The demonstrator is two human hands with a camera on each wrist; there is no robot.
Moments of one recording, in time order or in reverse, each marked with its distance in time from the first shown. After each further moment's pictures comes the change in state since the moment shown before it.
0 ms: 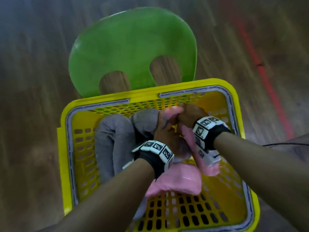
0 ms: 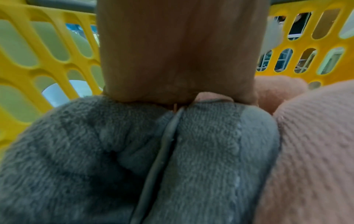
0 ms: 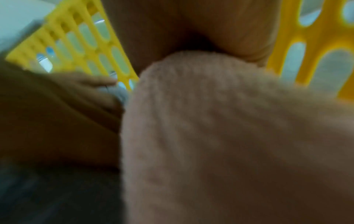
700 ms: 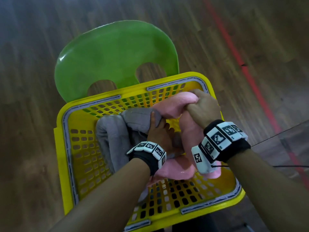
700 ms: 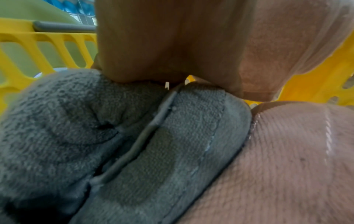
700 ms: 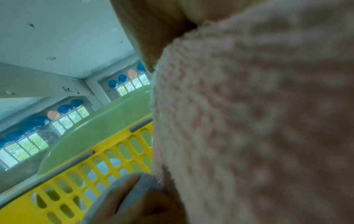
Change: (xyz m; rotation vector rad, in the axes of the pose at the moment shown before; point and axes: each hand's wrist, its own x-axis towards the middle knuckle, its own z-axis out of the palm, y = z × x) left_hand 0.025 0.010 -0.008 0.015 0.135 -0.116; right_hand -0.060 0.037 -0.052 0.412 0.504 0.032
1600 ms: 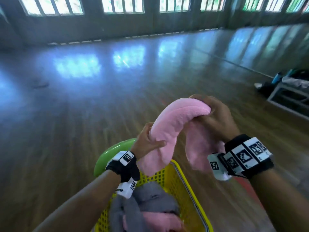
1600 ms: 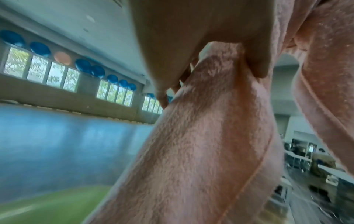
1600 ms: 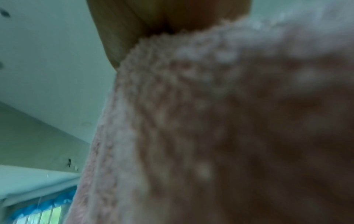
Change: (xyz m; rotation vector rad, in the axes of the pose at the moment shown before) left_hand -0.097 -0.010 -0.327 -1.100 0.617 0.184; right_hand -0.187 -0.138 -0.336 0.297 0.519 -0.751
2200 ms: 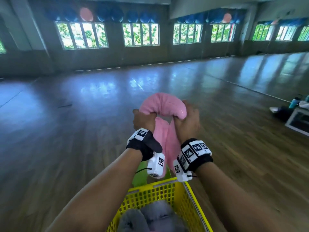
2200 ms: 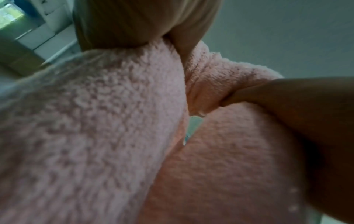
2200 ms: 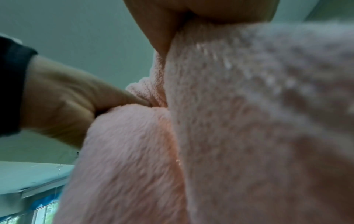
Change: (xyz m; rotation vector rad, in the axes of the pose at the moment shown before) left_hand 0.028 0.139 -0.049 0.042 0.748 -0.311; right_hand 0.043 -0.038 0.094 0.044 0.266 0.129
